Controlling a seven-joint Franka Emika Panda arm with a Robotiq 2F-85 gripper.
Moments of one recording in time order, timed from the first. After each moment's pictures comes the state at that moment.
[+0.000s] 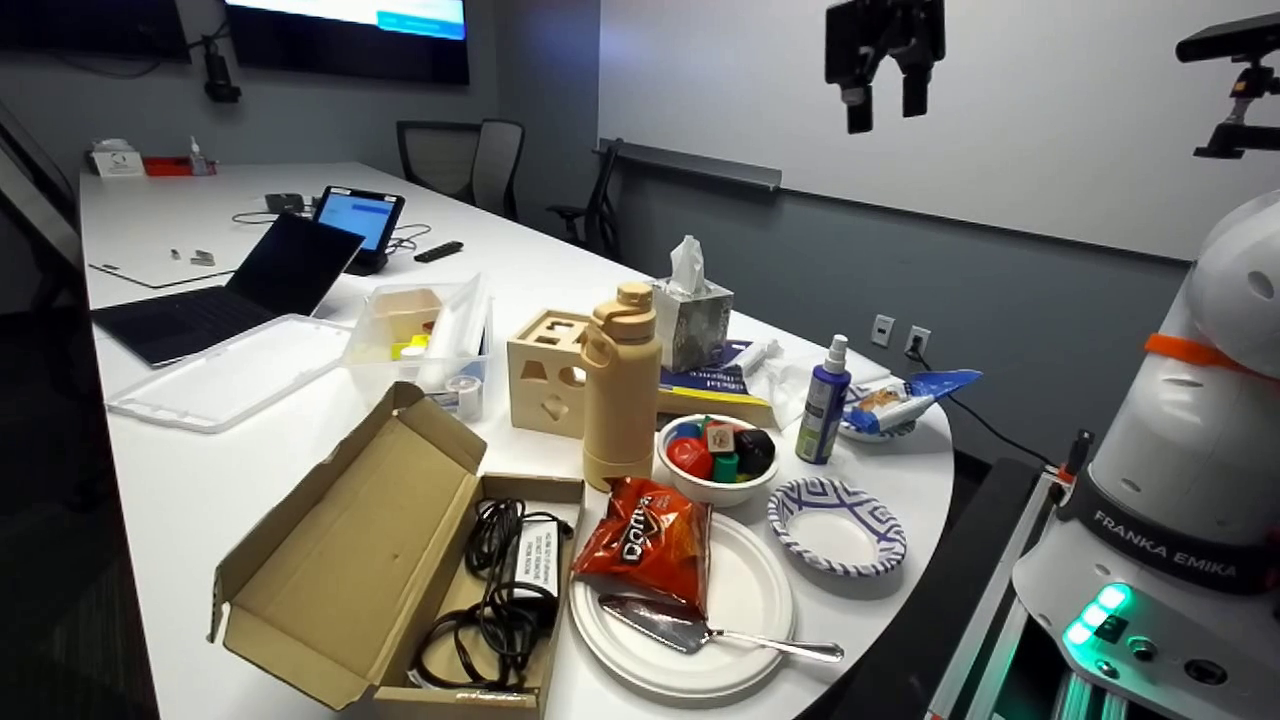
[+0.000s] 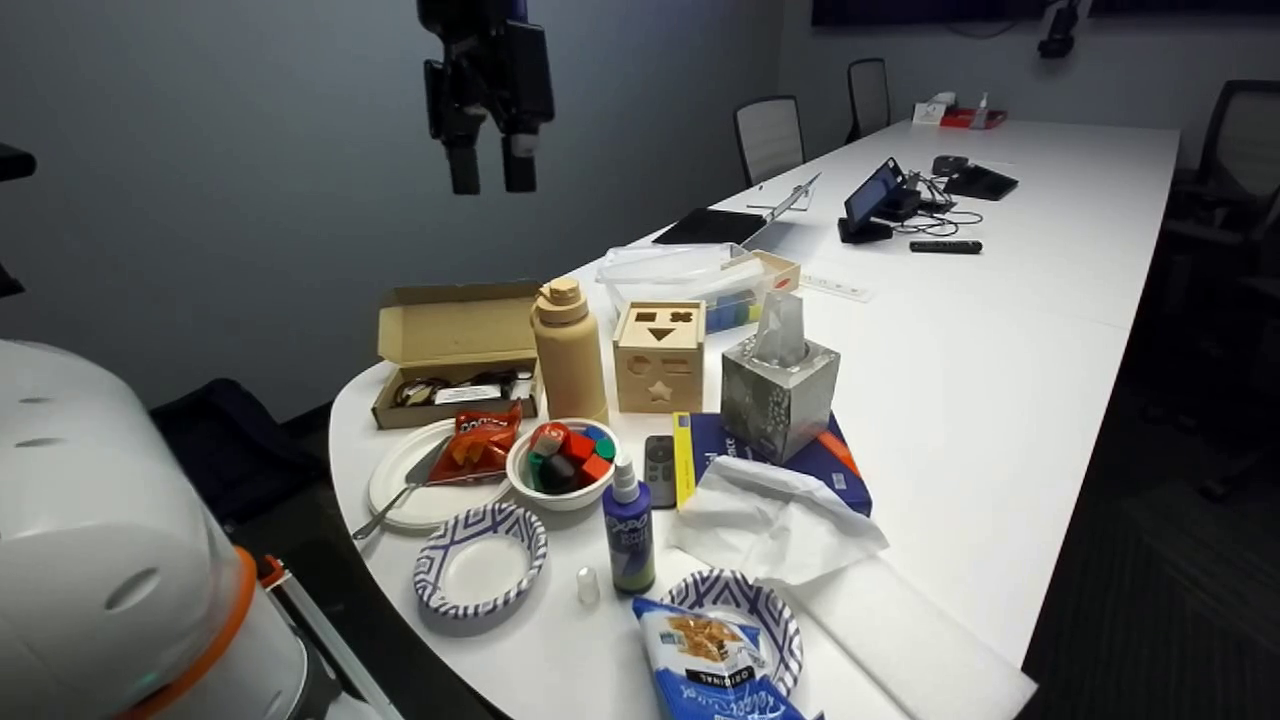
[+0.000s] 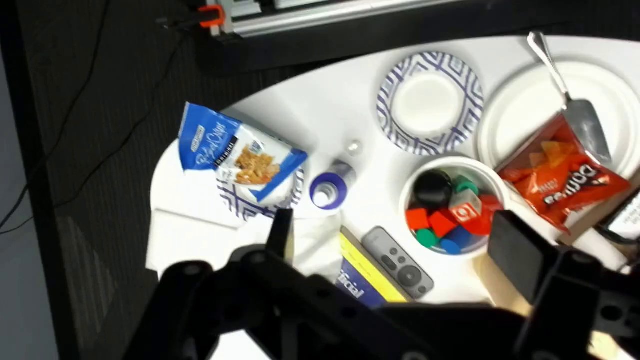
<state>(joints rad) -0.02 -0.65 0.13 -2.29 -0.08 1.45 0.22</state>
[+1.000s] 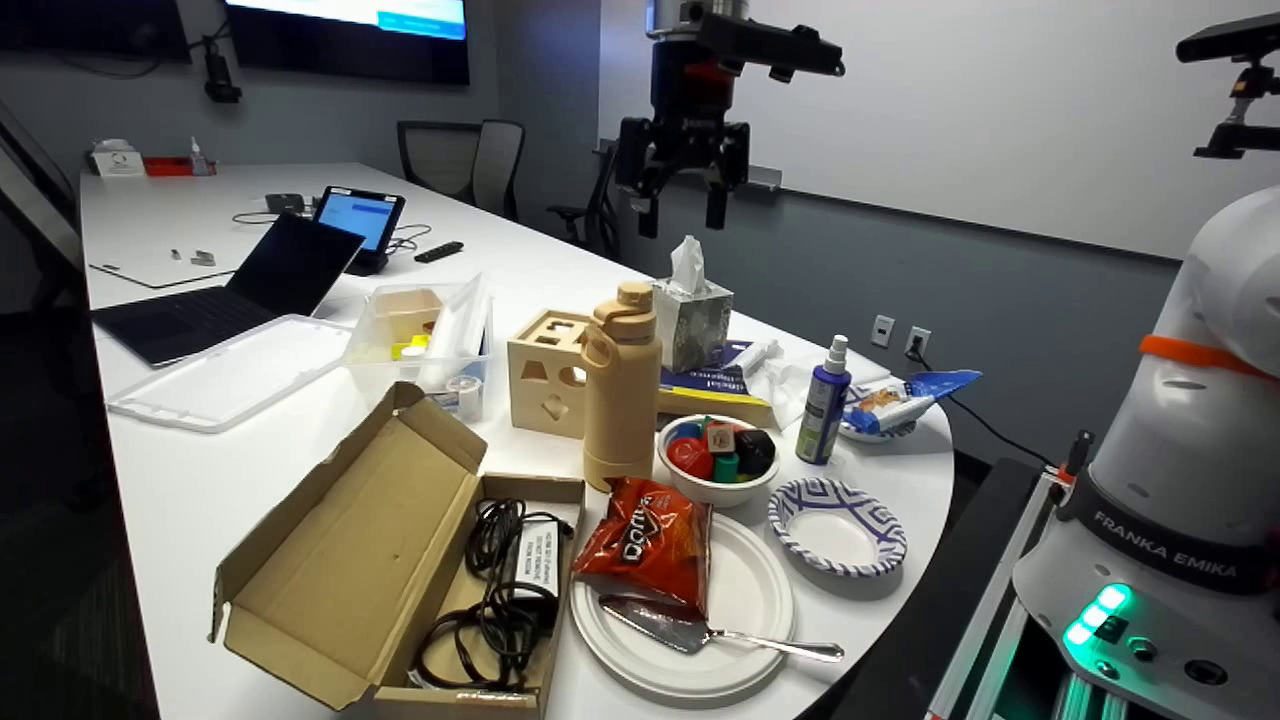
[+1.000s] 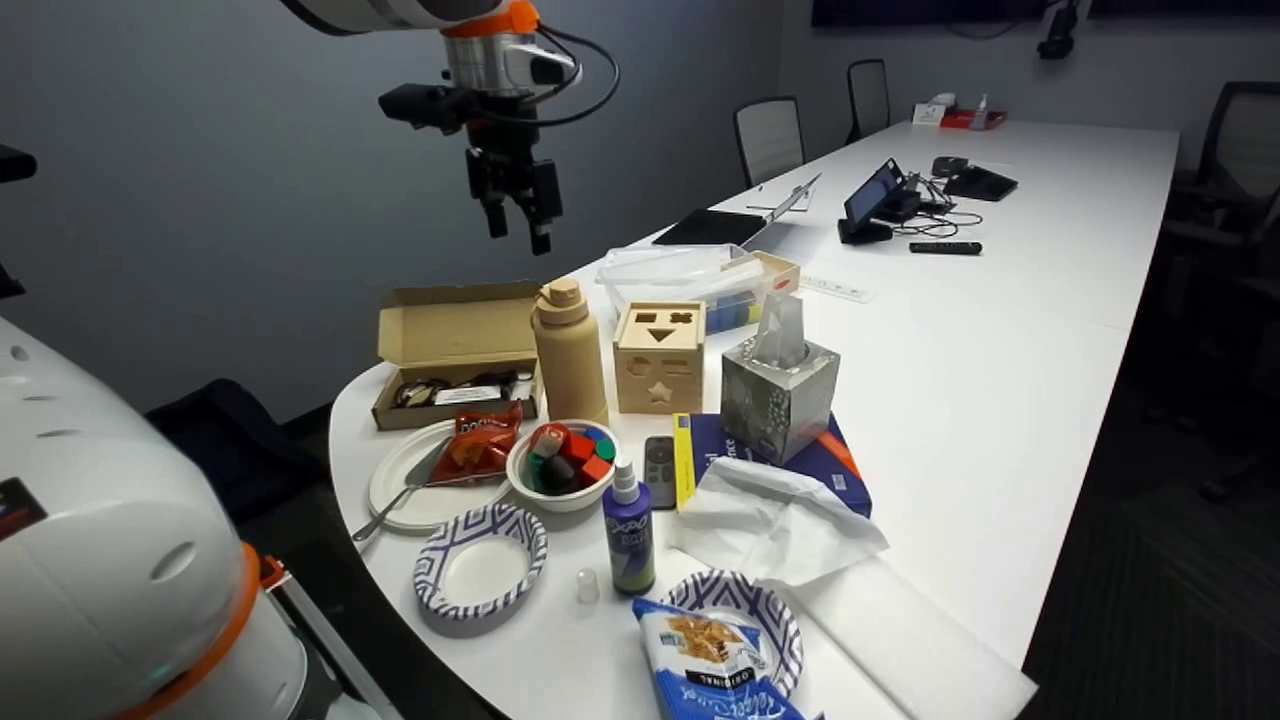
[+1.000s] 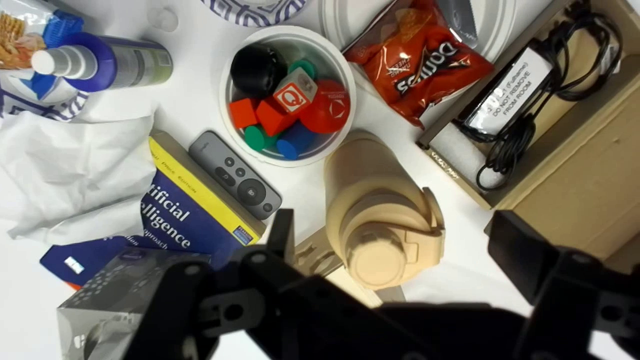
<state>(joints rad) 0.09 -0.31 0.25 -2.31 0.08 1.99 0.38</state>
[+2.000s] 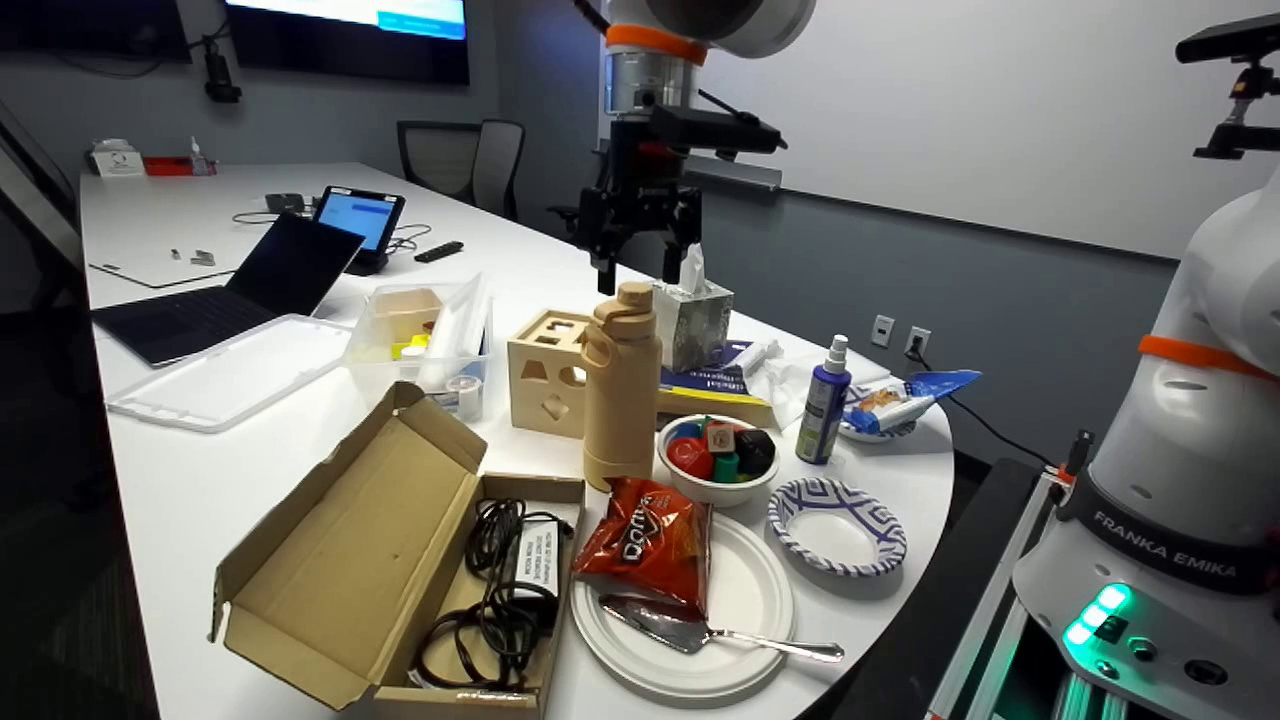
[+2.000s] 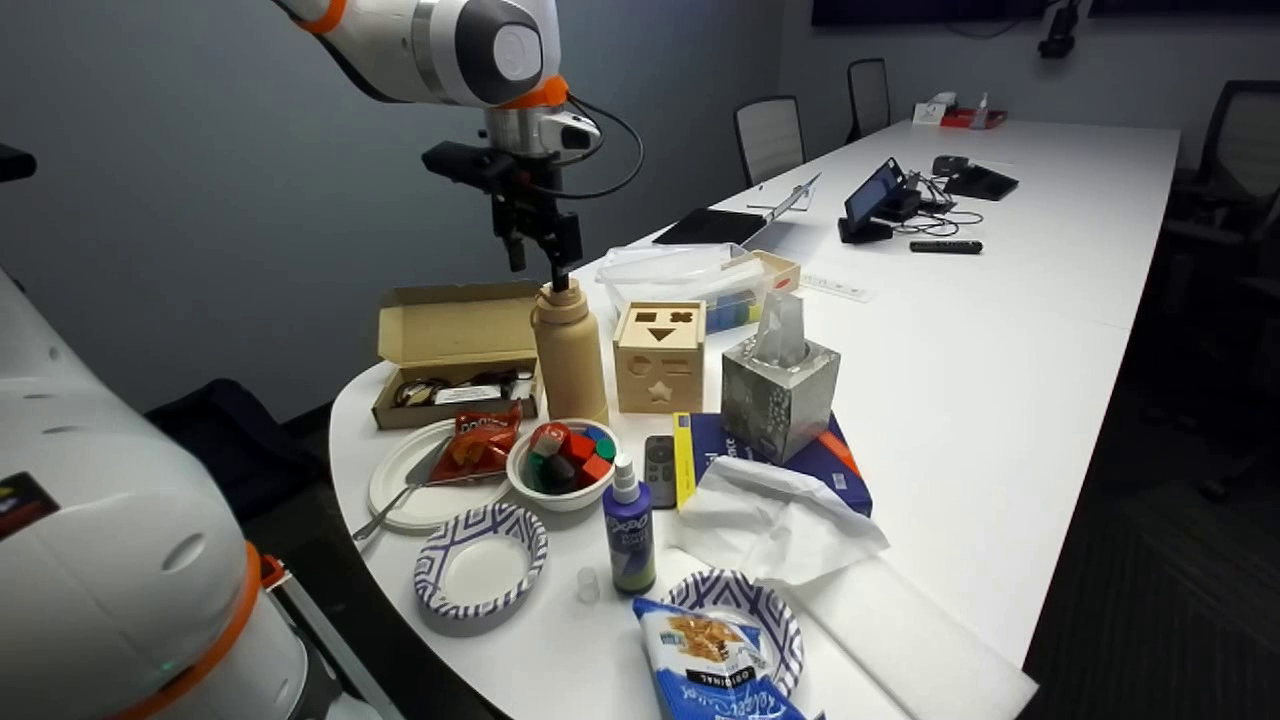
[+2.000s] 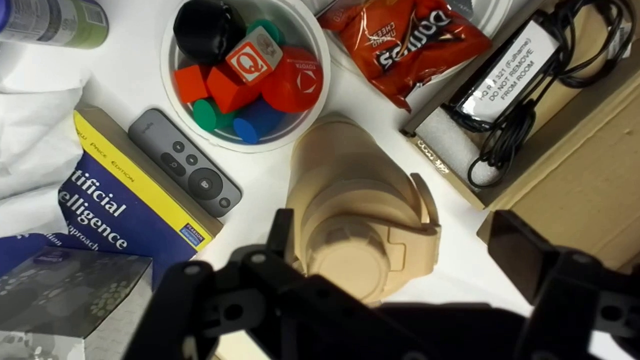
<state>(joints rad) 0.12 -0.12 0.23 -2.29 0.08 2.16 0.35</state>
